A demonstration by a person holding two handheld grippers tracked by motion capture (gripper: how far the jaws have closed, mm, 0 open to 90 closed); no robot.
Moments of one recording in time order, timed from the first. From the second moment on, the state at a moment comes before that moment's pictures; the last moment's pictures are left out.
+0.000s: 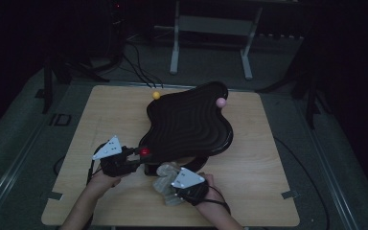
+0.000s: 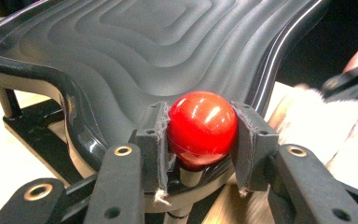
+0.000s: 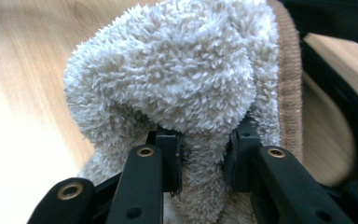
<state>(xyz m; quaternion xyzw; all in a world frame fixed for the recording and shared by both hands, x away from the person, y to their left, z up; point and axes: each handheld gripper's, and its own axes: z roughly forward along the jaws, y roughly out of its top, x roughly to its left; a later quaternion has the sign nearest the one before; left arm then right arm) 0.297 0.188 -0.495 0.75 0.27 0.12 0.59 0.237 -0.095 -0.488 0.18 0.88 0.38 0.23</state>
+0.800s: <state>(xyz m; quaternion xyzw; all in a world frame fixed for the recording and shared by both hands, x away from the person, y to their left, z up) 0.298 0.189 -0.496 0.75 0.27 0.11 0.59 0.206 -0.245 -0.356 0.27 0.74 0.49 0.37</state>
